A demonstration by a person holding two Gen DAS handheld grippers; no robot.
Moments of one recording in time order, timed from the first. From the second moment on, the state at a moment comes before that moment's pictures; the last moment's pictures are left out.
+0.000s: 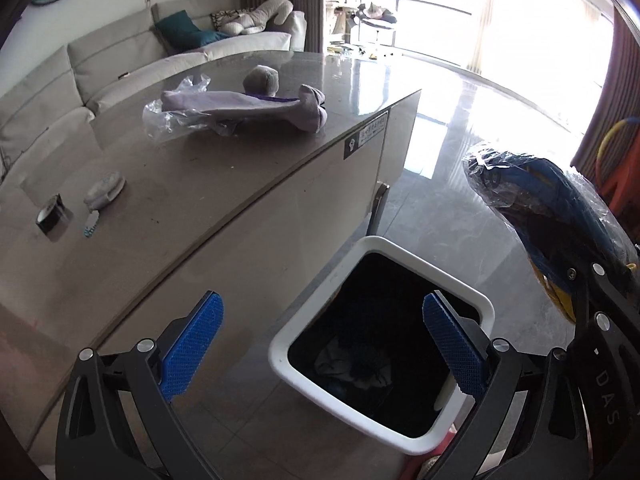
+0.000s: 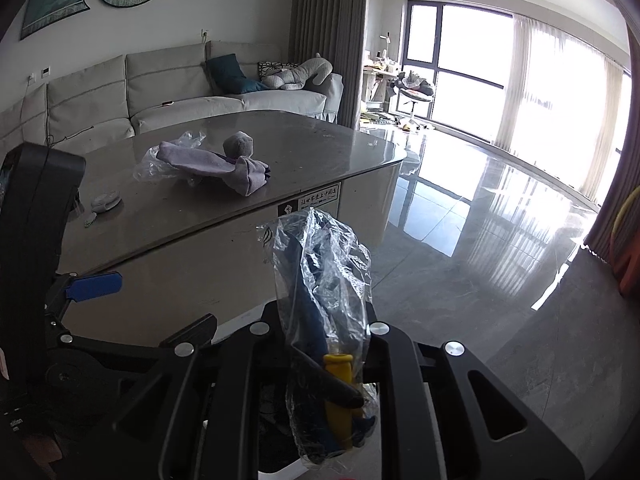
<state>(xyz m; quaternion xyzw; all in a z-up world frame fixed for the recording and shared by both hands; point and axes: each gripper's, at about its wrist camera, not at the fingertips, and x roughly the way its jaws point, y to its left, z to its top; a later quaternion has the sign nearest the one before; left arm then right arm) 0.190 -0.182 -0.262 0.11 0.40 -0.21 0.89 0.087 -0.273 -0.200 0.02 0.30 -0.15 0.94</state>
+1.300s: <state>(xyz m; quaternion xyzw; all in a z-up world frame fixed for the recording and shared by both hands) 0.205 -0.105 -0.232 0.04 0.37 -0.15 0.92 0.130 -0.236 -0.245 -0.05 0.36 -0.16 0.92</state>
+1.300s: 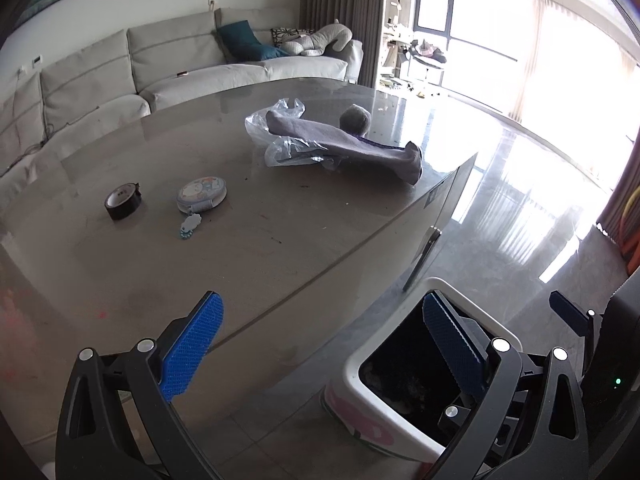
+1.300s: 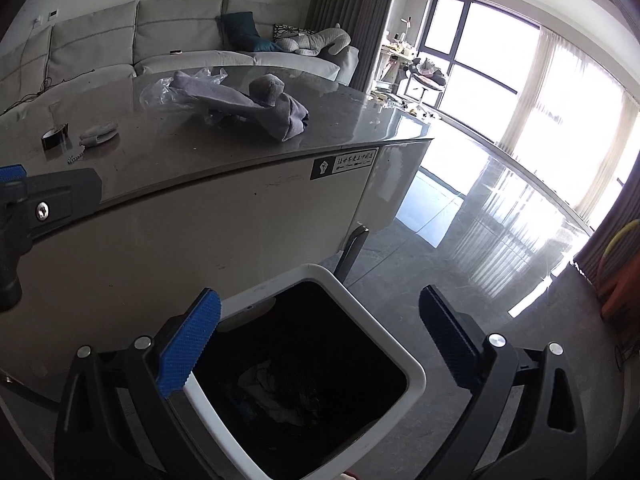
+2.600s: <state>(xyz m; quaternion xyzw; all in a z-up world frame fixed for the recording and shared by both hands) 0.321 0.092 -0.200 -0.01 0.33 0.01 0.94 0.305 -0.055 -0.204 -0.06 0.30 0.03 0.95</state>
